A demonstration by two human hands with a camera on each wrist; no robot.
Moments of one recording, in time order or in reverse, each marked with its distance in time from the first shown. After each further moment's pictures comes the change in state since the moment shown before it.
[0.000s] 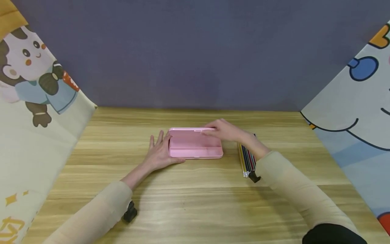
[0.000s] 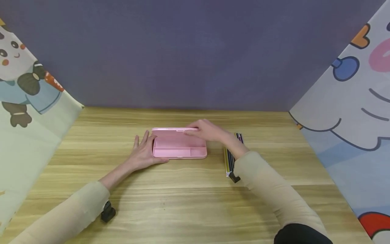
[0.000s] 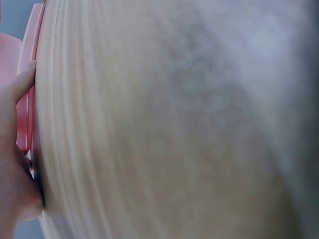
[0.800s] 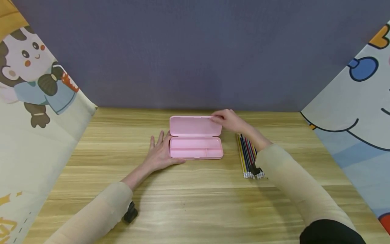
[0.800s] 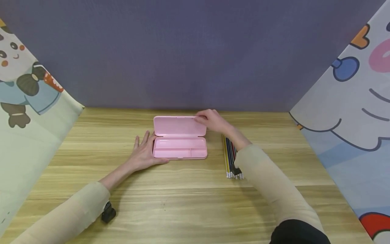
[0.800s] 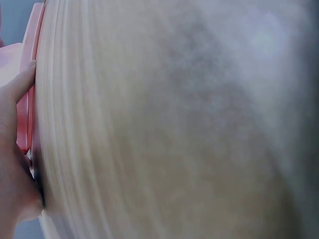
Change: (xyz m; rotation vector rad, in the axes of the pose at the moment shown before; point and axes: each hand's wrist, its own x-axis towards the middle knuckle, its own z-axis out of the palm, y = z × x) left_hand 0.002 0.002 0.003 -0.006 0.005 0.006; right_hand 0.005 0.032 -0.026 -0.017 0.178 0.077
